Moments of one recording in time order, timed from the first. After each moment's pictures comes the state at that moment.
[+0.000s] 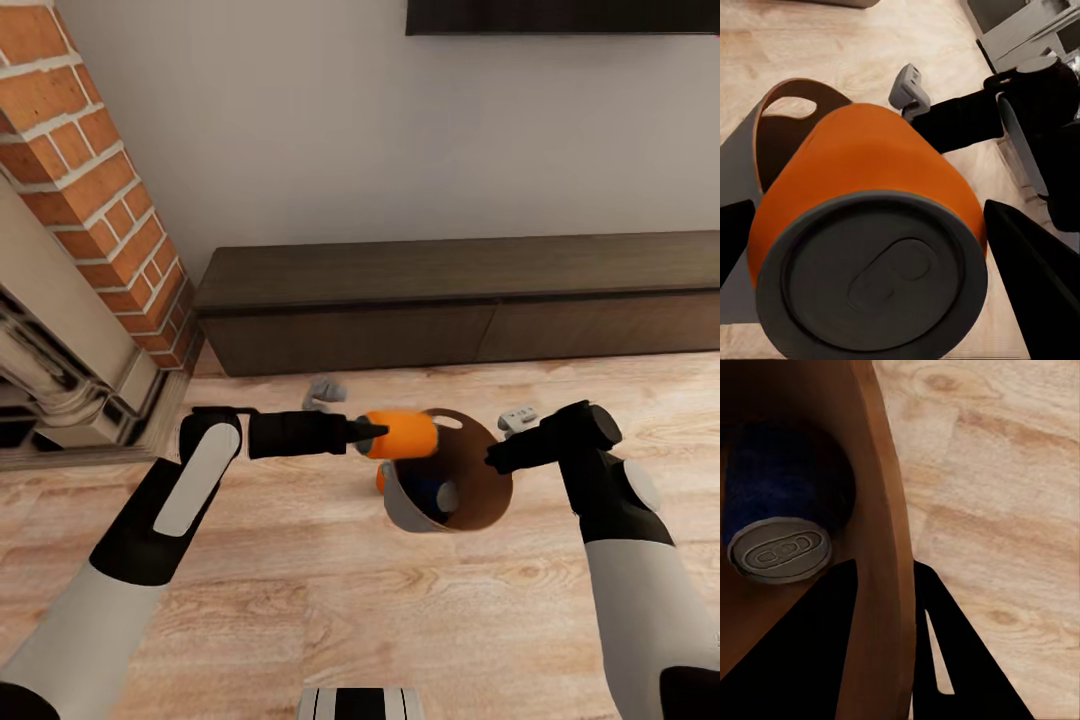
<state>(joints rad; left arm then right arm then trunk) -0.80 0.09 -0.37 -1.54 0.88 1.05 -0.32 -0.84 -0.11 -0.12 -1.26 0.99 1.05 1.23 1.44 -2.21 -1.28</state>
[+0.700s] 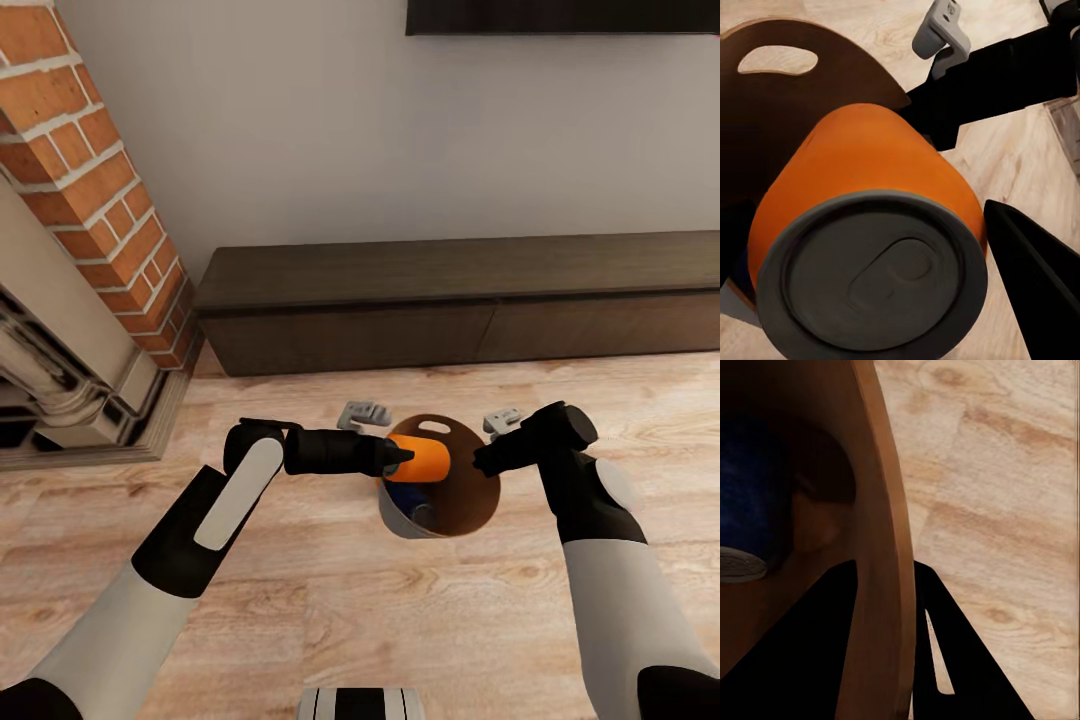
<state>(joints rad) -0.80 0.01 -0.50 -1.50 0.88 1.05 -0.09 -0.84 -0.04 -0.10 -1.25 1.09 1.04 1.23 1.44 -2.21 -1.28</state>
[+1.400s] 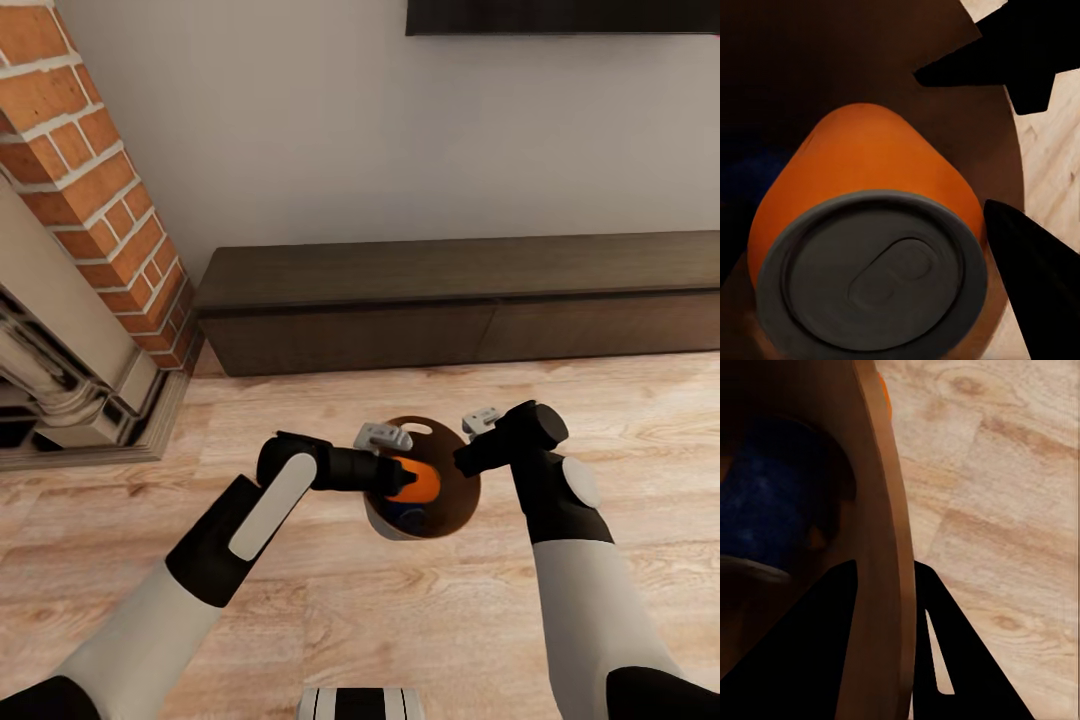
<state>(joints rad) -0.80 -0.05 -0.59 -1.40 0.85 1.05 0.12 -0.84 0.07 -0.10 -1.27 1.21 1.04 1.23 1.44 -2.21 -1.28</state>
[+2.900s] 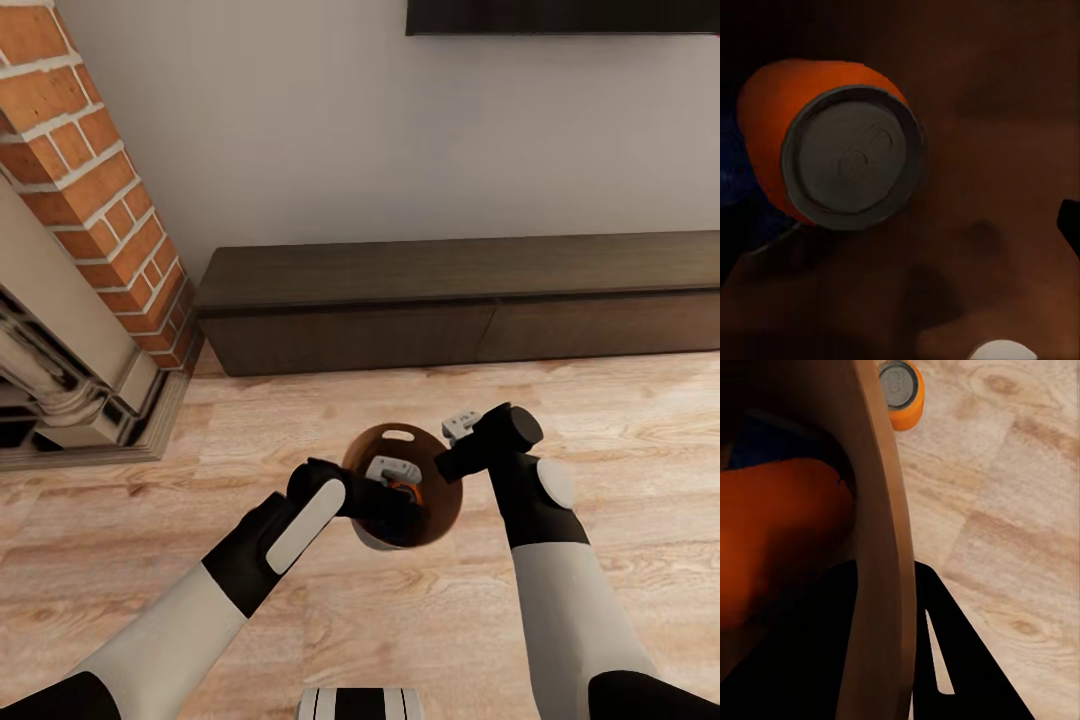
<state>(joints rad) -0.80 -0.10 -0.68 -1.15 0.81 0.96 0.16 -0.84 0.13 -0.07 -1.25 1.26 1.05 1.23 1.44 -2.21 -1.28</state>
